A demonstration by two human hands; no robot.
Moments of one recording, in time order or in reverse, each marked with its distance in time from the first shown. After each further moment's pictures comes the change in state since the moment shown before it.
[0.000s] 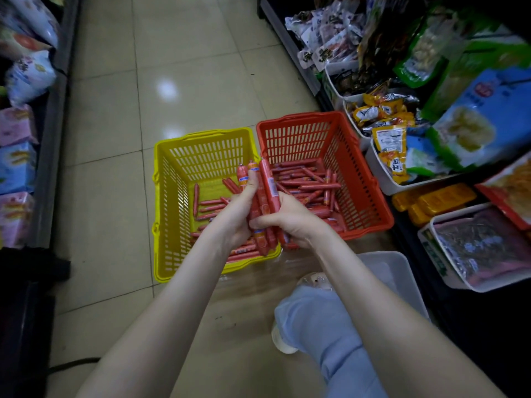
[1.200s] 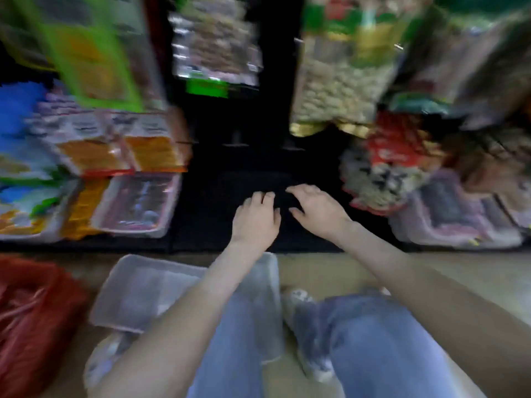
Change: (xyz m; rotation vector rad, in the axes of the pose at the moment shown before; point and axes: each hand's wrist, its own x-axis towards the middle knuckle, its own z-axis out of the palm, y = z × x) left_hand -0.236 -0.356 0.444 1.687 -1.054 1.263; right_hand -0.623 0.160 -0.213 -0.980 1.315 0.524
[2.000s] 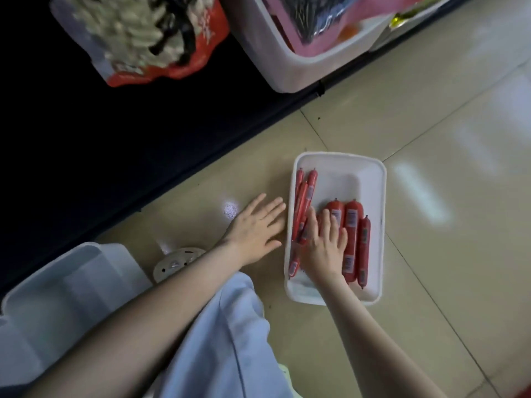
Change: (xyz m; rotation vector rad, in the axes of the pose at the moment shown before) left_hand -0.005 0.187 0.421 0.603 -0.756 1.118; right_hand -0.270 0.263 0.344 0.227 -0.120 1.184
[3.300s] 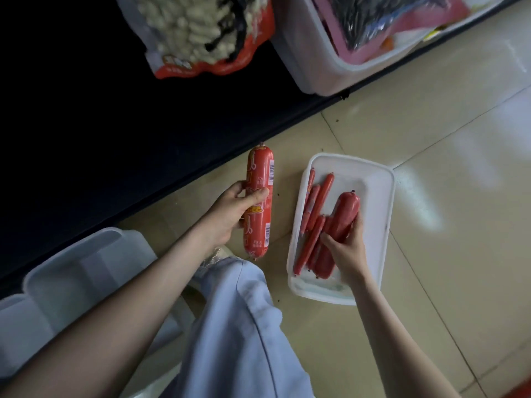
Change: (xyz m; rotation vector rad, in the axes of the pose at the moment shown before) left_hand -0.055 -0.058 -0.026 -2.235 0.168 -0.608; right_hand -0.004 0.000 -0.051 0.908 -0.090 0.274
